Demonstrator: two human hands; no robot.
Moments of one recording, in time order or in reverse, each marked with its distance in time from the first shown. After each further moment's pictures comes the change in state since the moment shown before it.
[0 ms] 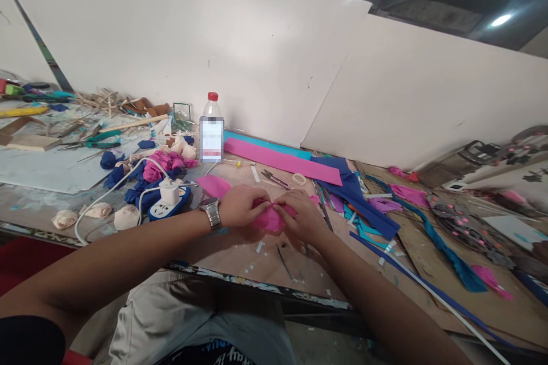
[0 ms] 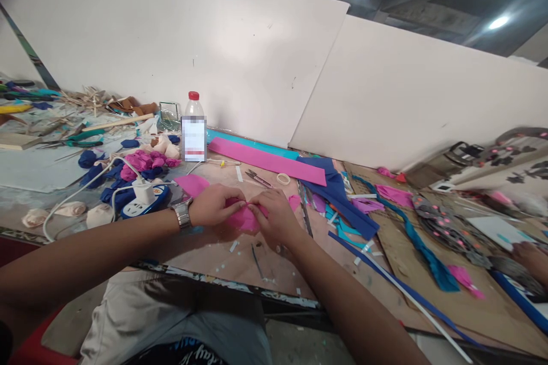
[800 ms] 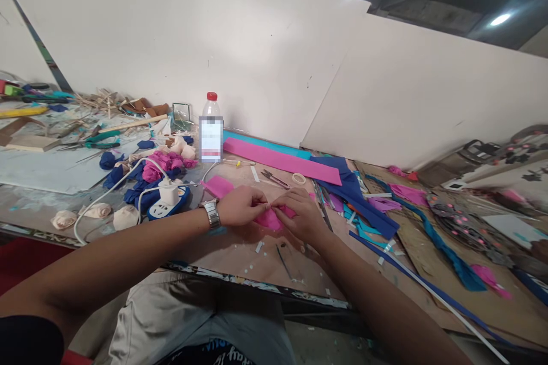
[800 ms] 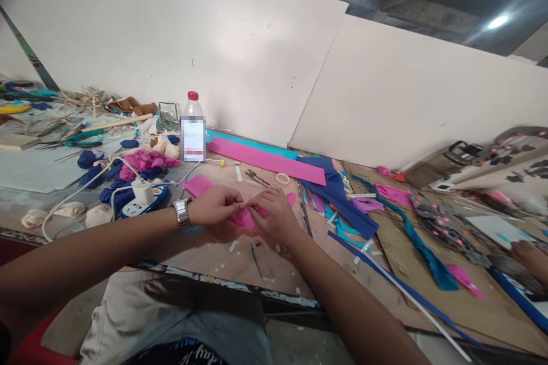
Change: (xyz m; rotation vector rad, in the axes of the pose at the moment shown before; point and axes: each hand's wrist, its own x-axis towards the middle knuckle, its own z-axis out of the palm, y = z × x) left_hand 0.000 -0.002 0.000 -0.257 -0.098 -0.106; right_hand 0.001 0.000 0.000 -0.068 0.059 -0.101
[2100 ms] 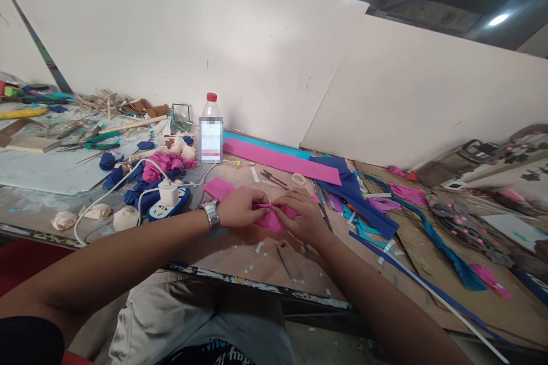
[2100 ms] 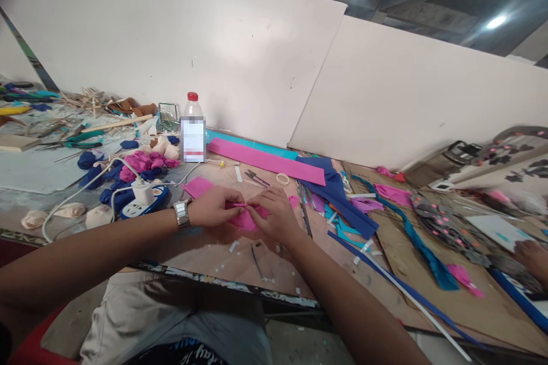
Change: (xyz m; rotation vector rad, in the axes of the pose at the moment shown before) left_hand 0.000 -0.004 0.002 0.068 0.009 0.095; right_hand 0.000 -0.002 -0.001 0.045 0.056 0.029
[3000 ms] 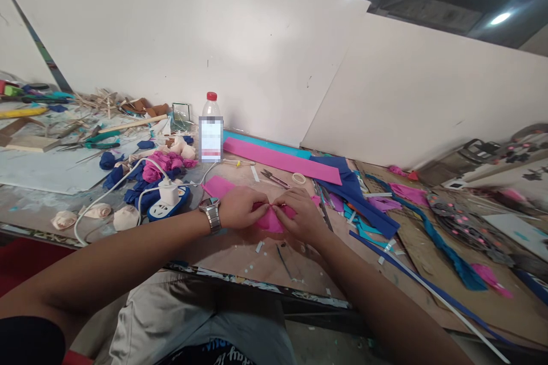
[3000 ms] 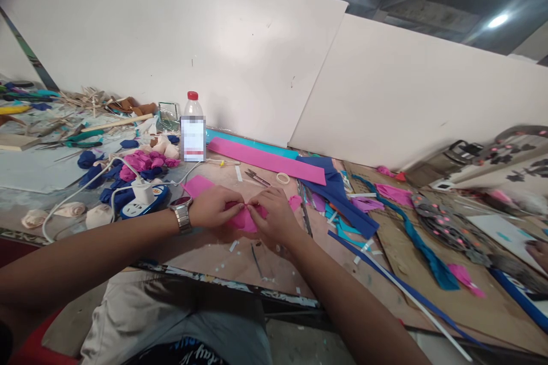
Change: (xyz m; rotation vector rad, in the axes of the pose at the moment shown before) left_hand -0.003 0.003 0.000 0.257 0.054 0.073; right_hand 0.000 -0.001 0.000 -0.022 -0.093 0.051
